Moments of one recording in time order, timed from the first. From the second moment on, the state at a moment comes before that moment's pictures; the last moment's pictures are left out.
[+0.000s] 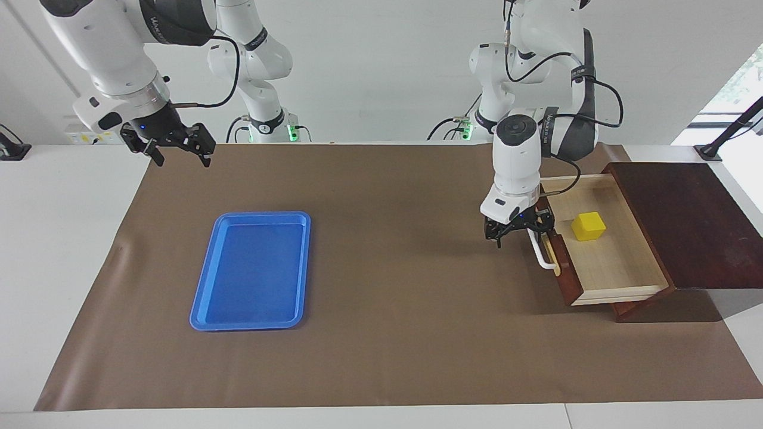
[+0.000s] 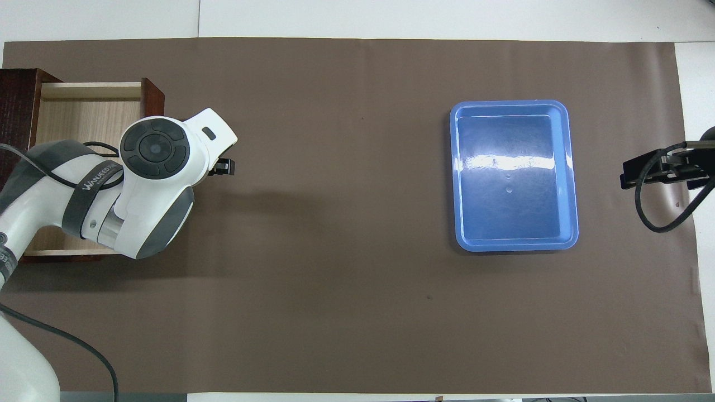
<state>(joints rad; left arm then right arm) -0.29 0.16 -0.06 -1.95 0.39 2.15 -0.43 0.00 -0.01 -0.03 -1.60 -0.02 1.51 0.02</state>
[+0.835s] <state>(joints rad) -0.10 0.14 -0.03 -1.64 0.14 1.89 -0.49 0.00 -0.02 -0.03 -1.60 -0.02 1.51 0.02</state>
